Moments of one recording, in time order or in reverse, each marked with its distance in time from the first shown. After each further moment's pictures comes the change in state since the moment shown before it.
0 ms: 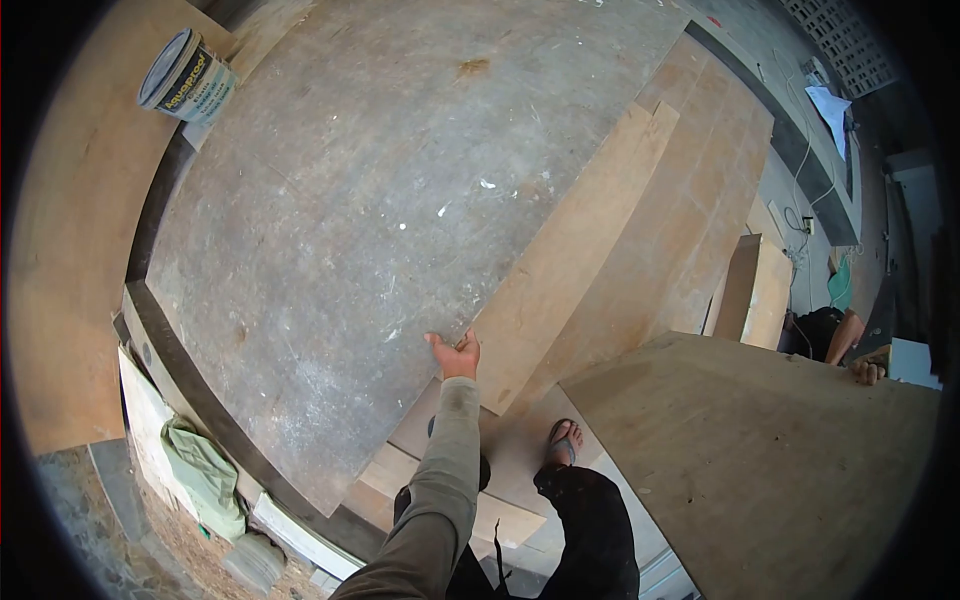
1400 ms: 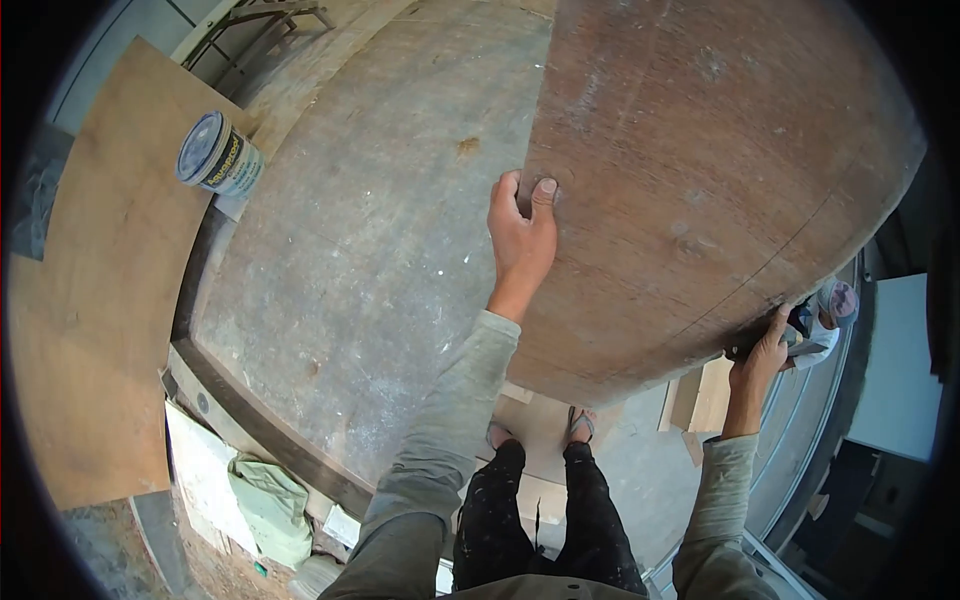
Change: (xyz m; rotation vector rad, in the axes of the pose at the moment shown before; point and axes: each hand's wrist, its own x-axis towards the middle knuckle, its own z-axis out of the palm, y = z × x) left_hand -0.411 -0.047 0.351 1.446 -1.206 0.782; right_hand 0.001 -0.245 -0.056 0.257 0.179 -0.061
